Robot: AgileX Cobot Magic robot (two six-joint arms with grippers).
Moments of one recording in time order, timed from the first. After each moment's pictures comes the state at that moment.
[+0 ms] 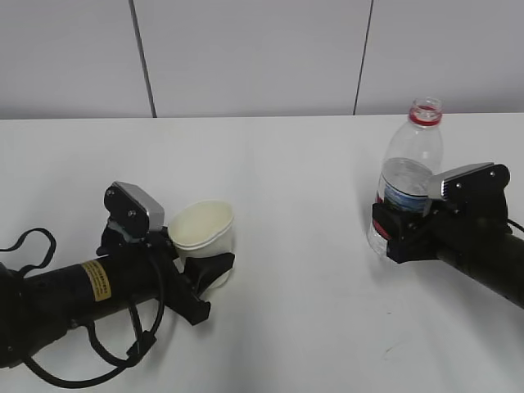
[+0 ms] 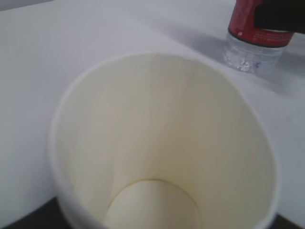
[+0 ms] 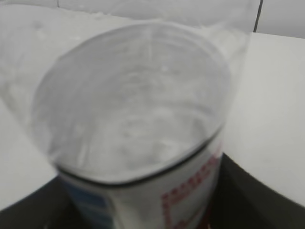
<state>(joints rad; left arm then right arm) -0.43 2.09 -0.55 0.48 -1.14 -0.13 0.06 2.01 -0.52 -0.31 -1.14 0.03</state>
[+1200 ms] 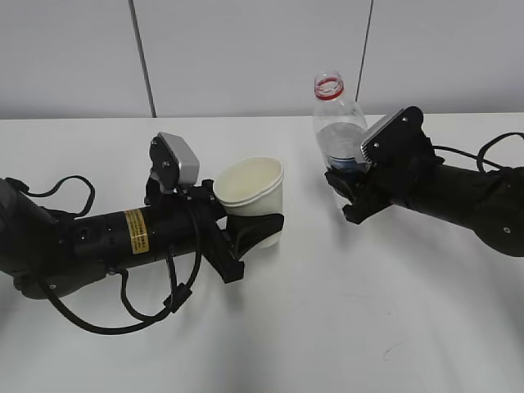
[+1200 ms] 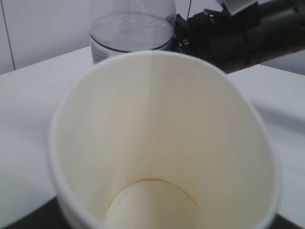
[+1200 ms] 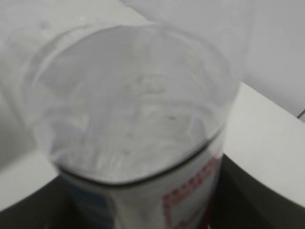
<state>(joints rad) -0.43 2.09 -0.81 0.79 -1.14 -0.33 0.15 1.99 -0.86 -0.47 -0.75 -0.10</state>
